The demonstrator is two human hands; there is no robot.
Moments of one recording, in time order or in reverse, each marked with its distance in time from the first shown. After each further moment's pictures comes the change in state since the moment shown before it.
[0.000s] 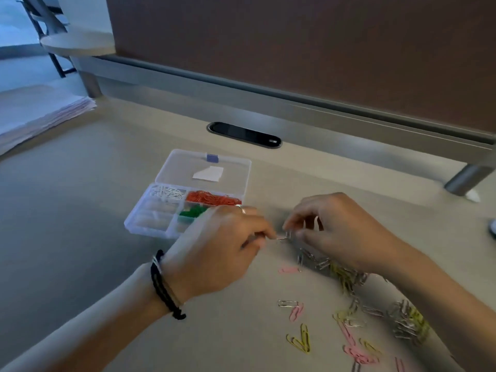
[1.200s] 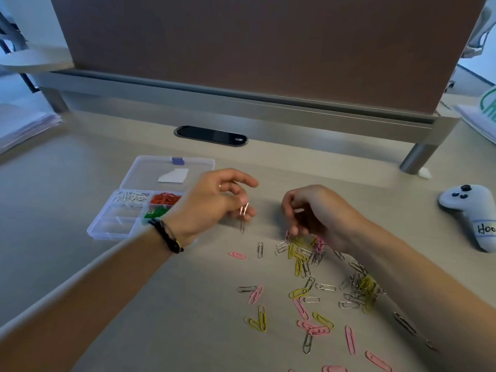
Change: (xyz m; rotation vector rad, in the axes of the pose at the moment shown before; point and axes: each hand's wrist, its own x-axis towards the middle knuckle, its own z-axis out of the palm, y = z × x) left_hand 0.063 0.011 0.023 -0.899 -0.101 -0.488; right_hand -0.022 0.032 -0.004 0.993 0.060 0.493
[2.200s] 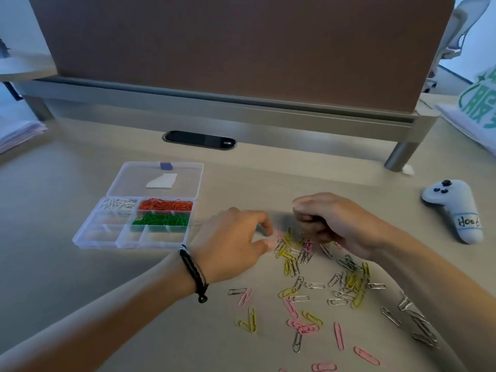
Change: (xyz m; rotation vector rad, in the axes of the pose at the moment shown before) left_hand -0.016 -0.010 0.053 1.019 -0.016 0.199; right_hand -0.030 0.008 -0.034 -0.104 -0.143 -0.099
